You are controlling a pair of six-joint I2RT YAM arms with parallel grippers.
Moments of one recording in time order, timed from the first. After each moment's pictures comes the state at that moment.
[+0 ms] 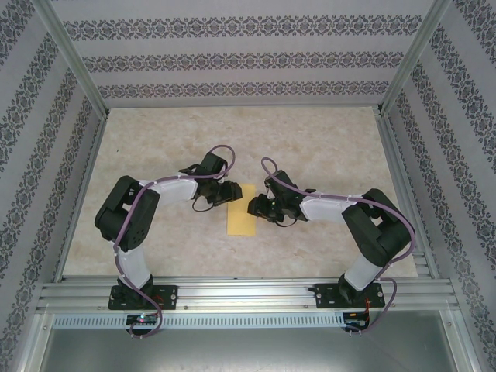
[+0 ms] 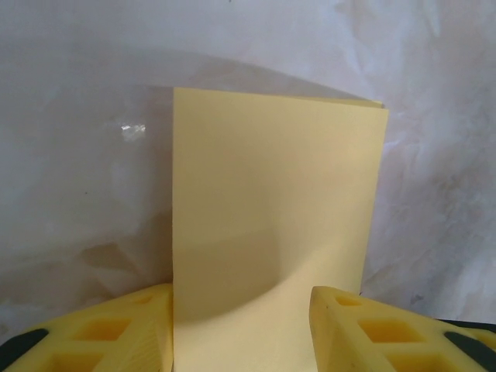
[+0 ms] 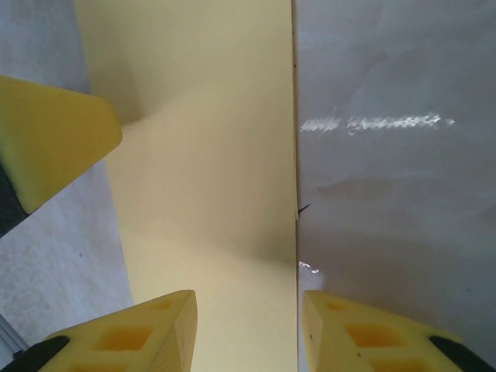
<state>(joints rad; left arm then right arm) -0.53 1.84 1.05 -0.28 0.35 -0.73 0.65 1.67 0.78 -0.07 -0.34 0.86</state>
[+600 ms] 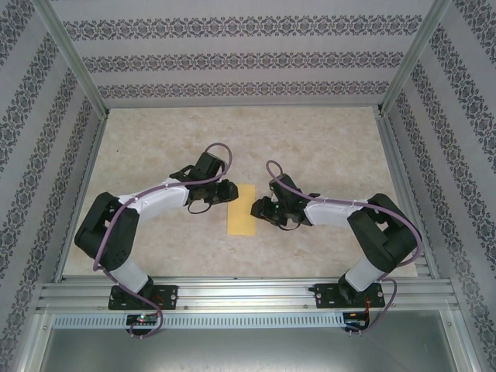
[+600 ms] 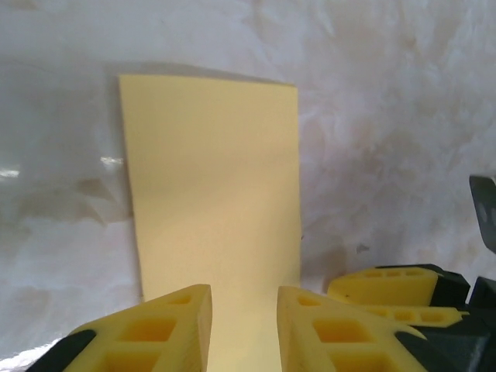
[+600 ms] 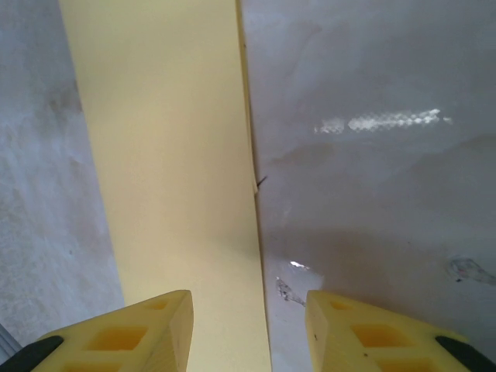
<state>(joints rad) -0.57 1.65 0.99 -0.32 0.29 -0.71 0.65 1.61 0.71 -0.05 -0.32 0.90</state>
